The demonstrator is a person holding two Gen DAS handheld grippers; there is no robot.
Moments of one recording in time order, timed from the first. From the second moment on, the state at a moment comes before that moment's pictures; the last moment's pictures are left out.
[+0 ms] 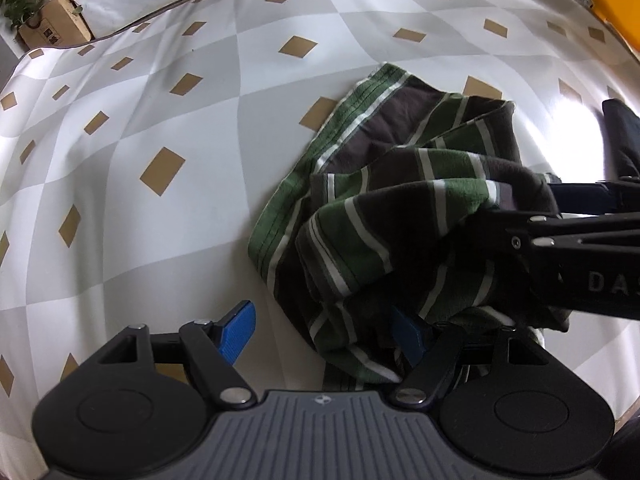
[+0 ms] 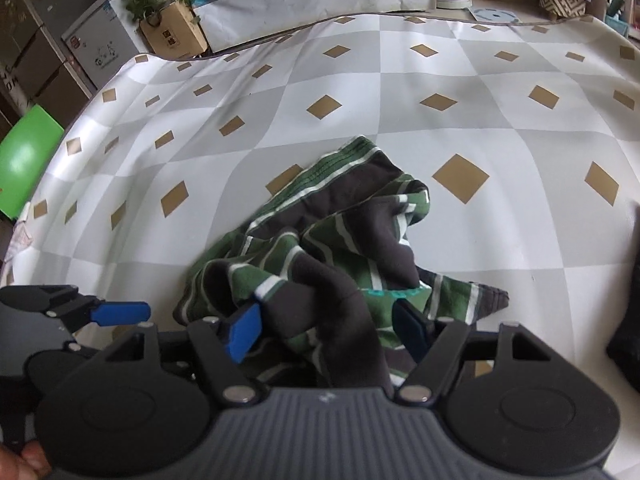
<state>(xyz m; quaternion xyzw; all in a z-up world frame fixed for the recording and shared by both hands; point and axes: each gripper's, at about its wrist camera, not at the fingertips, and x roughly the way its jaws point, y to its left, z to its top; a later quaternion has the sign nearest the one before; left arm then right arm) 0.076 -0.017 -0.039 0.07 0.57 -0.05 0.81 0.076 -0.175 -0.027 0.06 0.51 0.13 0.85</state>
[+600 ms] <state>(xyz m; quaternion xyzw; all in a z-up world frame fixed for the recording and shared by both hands) 0.087 0.001 -0.024 0.04 0.56 -0.01 0.83 0.084 -0.249 0.031 0.16 0.37 0.02 0.91</state>
